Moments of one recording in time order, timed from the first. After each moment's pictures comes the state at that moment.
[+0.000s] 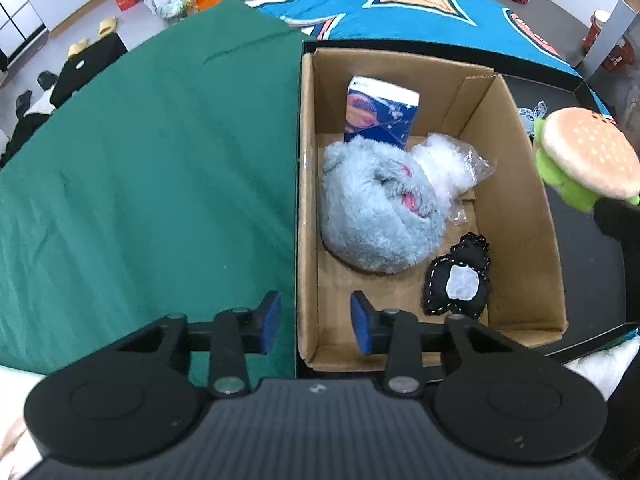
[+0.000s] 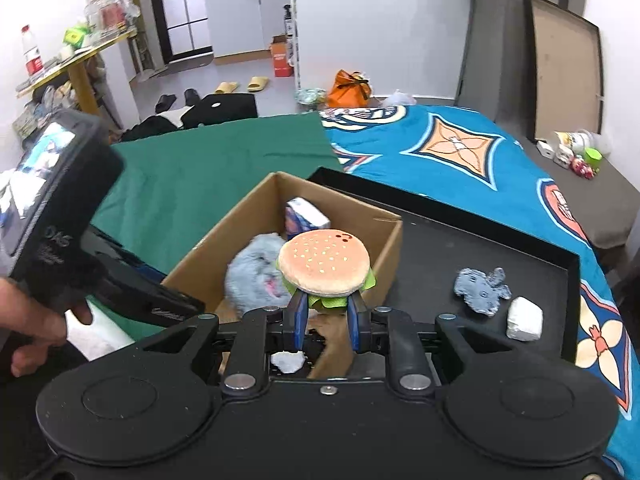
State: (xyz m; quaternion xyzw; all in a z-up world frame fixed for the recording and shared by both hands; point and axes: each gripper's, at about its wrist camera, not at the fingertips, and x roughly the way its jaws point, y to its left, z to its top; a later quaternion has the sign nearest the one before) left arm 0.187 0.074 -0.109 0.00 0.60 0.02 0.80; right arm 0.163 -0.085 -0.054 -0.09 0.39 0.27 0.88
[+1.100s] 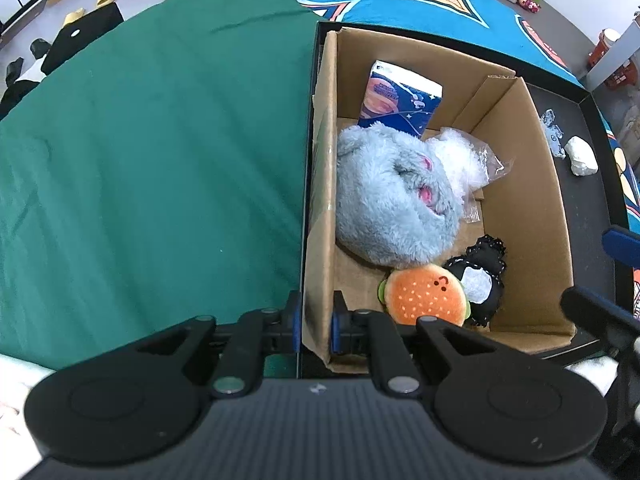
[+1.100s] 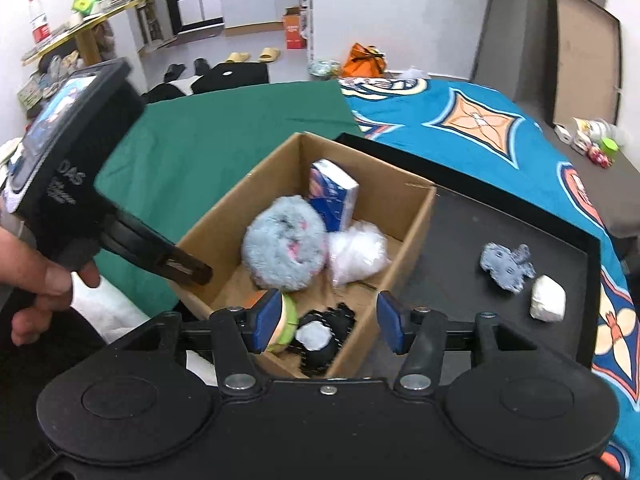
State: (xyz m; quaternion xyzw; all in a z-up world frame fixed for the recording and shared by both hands) left arm 0.188 0.093 -0.120 -0.04 0.61 0.02 0.79; right arm 0.151 -0.070 -0.071 -0.11 0.42 0.27 0.86
